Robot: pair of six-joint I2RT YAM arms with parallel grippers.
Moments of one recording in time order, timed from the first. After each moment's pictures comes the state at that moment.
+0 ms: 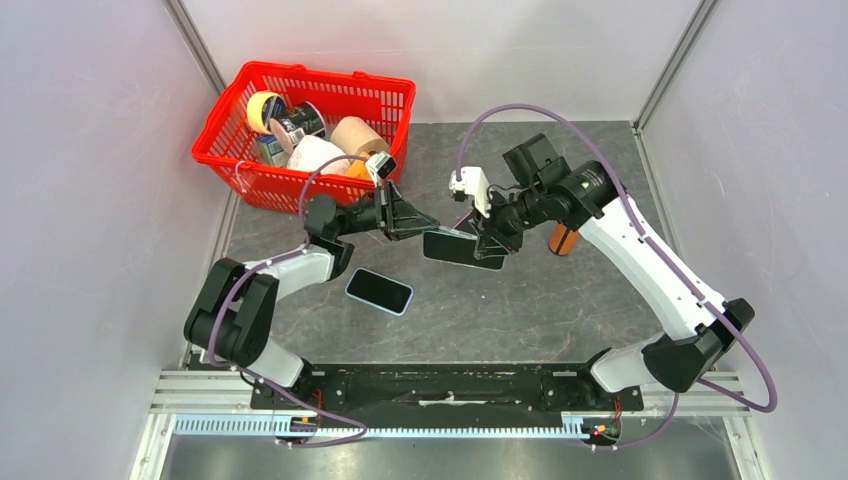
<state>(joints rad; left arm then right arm) -0.41 1.53 0.71 1.26 1.05 -1.69 0.63 1.42 1.64 -1.19 -0.58 -0.52</state>
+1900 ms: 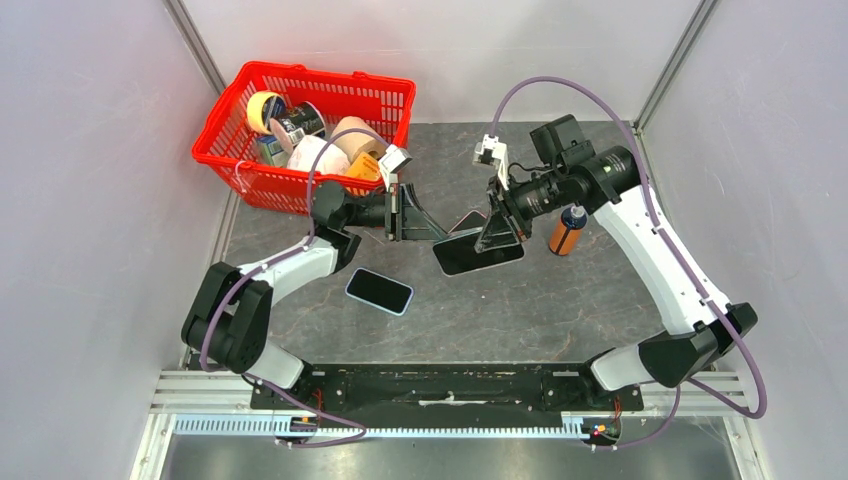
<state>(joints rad) -0.48 1.50 0.83 1.08 1.22 -1.26 0.48 1.45 1.71 -1.24 -0.90 -0.32</state>
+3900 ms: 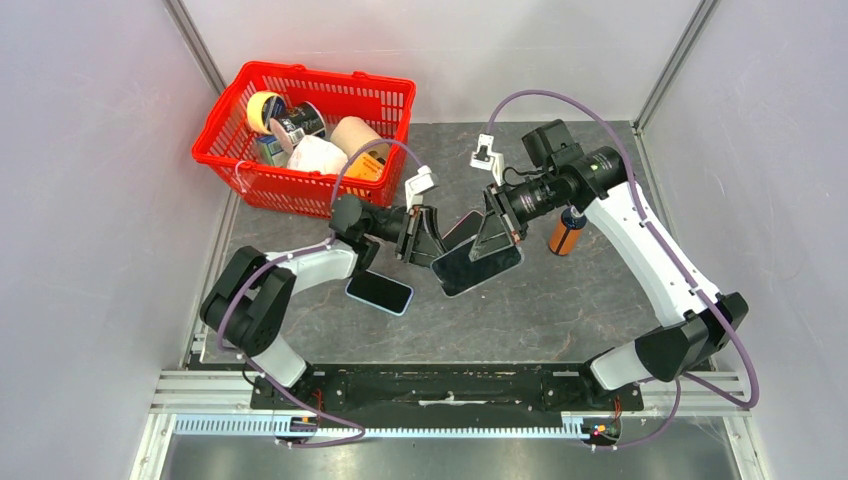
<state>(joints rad) -0.58 1.61 0.83 1.32 1.39 -1.36 0.47 1.47 1.66 -1.23 -0.97 -0.05</state>
